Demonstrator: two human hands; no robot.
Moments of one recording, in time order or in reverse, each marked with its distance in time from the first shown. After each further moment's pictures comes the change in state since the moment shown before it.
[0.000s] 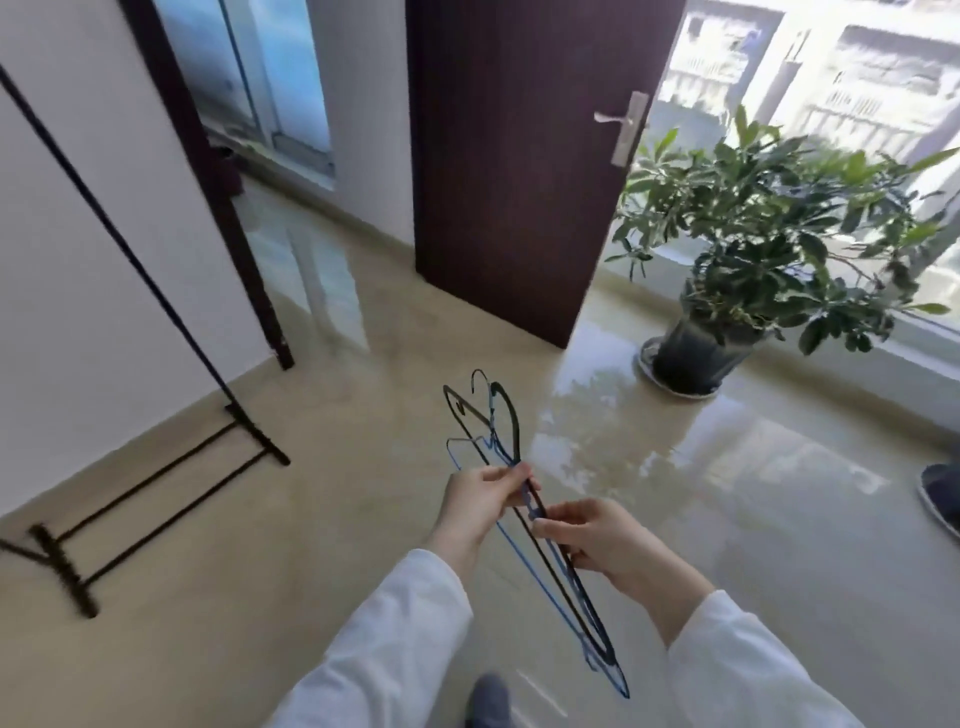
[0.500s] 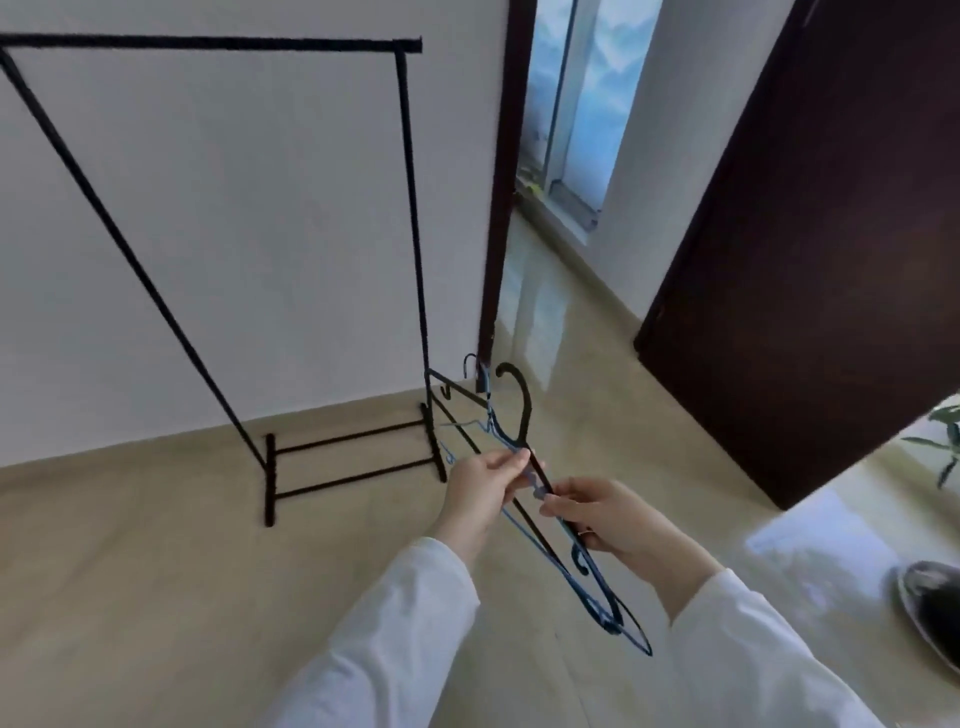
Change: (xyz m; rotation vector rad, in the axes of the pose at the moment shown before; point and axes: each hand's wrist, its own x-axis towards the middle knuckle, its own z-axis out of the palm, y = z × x) left_hand 0.048 0.079 -0.219 -0.298 0.608 0.100; right_hand 0.131 -0.217 0.144 -0.387 -0.448 -0.275
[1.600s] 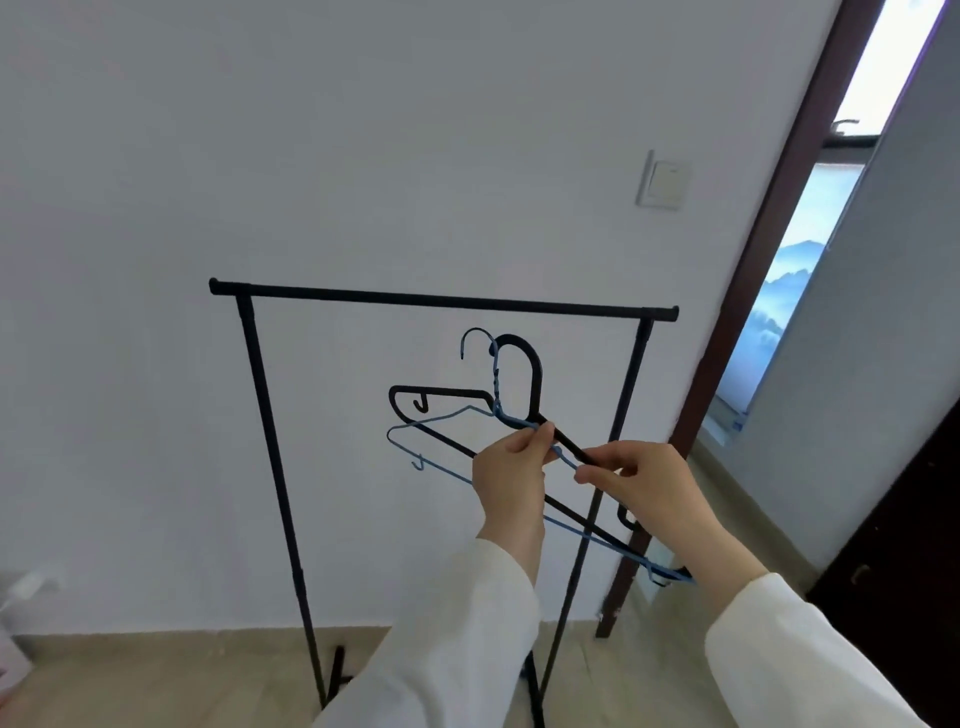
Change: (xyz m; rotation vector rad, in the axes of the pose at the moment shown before) left_hand 0.245 0.288 -0.258 -0.341 0.438 0.409; right_hand 0.275 -0.396 0.098 -0.347 0.289 -0.661
